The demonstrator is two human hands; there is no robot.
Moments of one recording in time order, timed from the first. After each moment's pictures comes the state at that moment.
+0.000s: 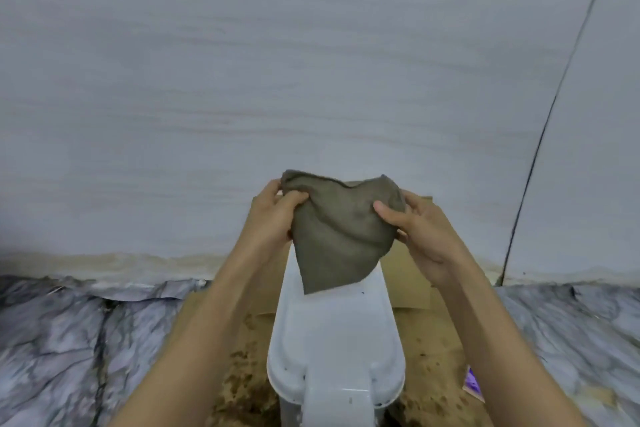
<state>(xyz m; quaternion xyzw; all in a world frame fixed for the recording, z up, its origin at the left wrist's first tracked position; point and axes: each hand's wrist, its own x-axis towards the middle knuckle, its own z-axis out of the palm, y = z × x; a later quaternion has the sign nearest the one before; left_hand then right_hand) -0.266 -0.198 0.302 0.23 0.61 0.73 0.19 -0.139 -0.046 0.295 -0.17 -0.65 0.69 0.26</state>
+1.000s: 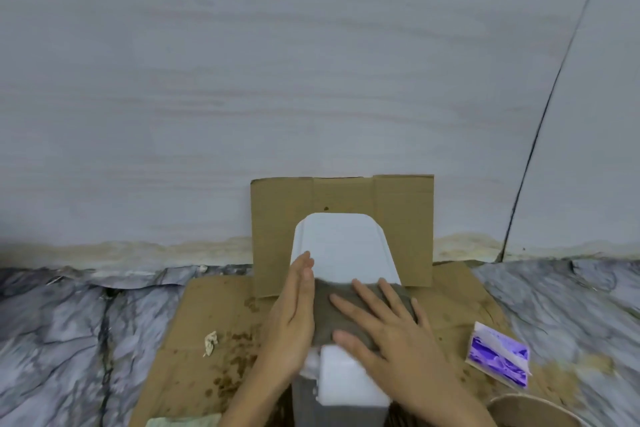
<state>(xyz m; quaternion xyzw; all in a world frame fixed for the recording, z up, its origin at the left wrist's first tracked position) -0.220 -0.221 0.167 0.32 0.70 0.62 0.13 -0.100 -0.118 0.174 -0.20 -0.97 0.09 0.09</state>
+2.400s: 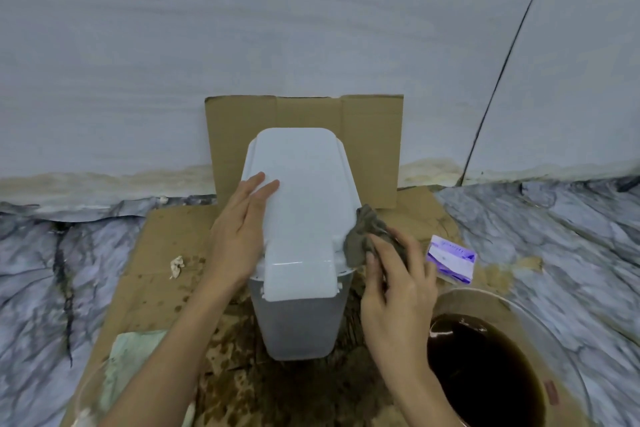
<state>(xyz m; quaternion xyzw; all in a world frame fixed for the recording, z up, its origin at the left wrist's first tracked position) -0.231 -0.224 0.134 0.33 0.75 0.56 0.07 -0.056 -0.149 0.108 -0.38 -0.78 0.16 0.47</state>
